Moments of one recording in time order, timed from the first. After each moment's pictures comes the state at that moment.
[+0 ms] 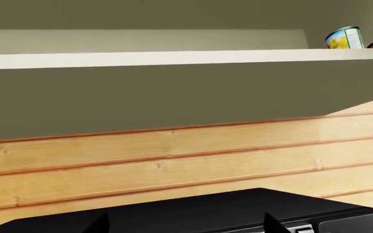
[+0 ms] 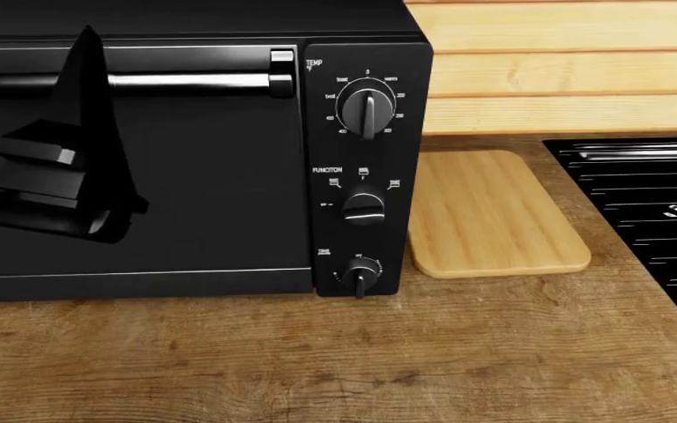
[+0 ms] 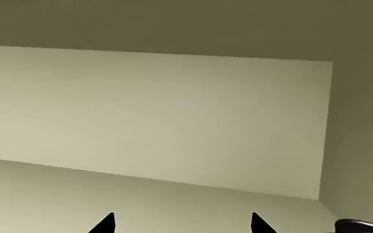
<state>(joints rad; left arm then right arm) -0.81 -1.14 0.27 0.99 -1.31 -0.36 -0.91 2.36 0.02 -0.01 0.74 -0.06 1.30 -0.27</state>
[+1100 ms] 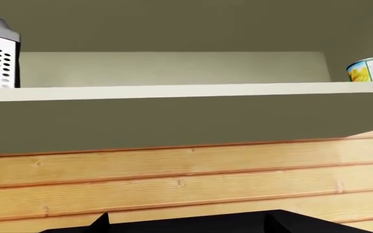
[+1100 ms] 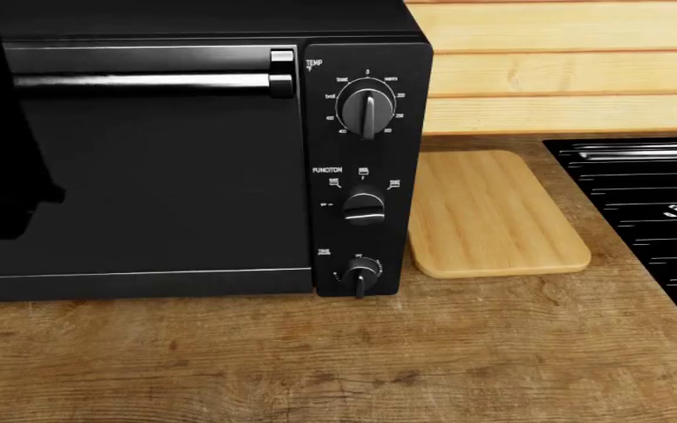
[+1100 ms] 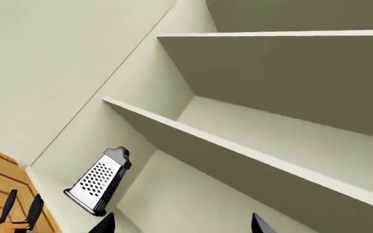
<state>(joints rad) -0.60 -1.33 0.08 1.02 -1.34 -0.16 -0.92 2.34 0.03 0.02 0.00 0.14 1.45 -0.69</state>
